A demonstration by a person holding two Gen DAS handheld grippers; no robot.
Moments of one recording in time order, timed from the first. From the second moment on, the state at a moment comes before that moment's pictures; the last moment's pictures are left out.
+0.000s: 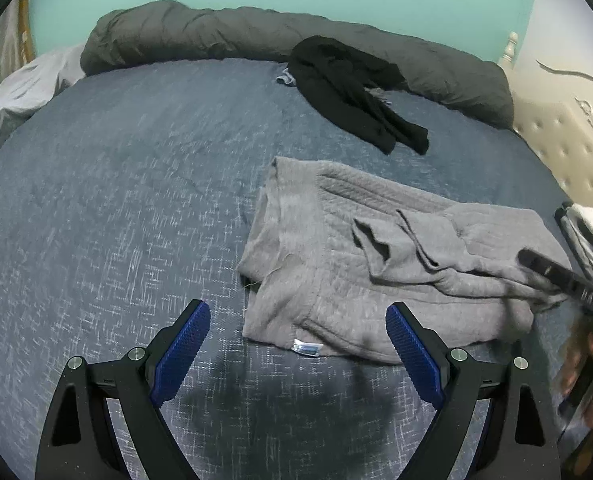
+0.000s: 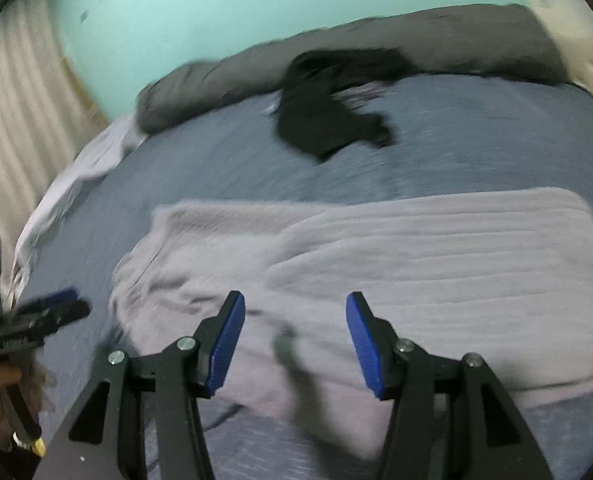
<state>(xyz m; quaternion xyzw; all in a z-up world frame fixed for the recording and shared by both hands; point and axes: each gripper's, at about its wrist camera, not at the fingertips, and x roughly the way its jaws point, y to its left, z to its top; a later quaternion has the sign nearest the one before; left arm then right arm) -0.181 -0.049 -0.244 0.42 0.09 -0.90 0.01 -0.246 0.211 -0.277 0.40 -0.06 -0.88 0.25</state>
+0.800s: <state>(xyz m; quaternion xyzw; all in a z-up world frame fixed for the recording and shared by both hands) -0.177 -0.078 -0.255 0.42 0.11 -0.90 0.01 -0.251 0.112 -0.290 0.39 0.08 -0.88 0.26</state>
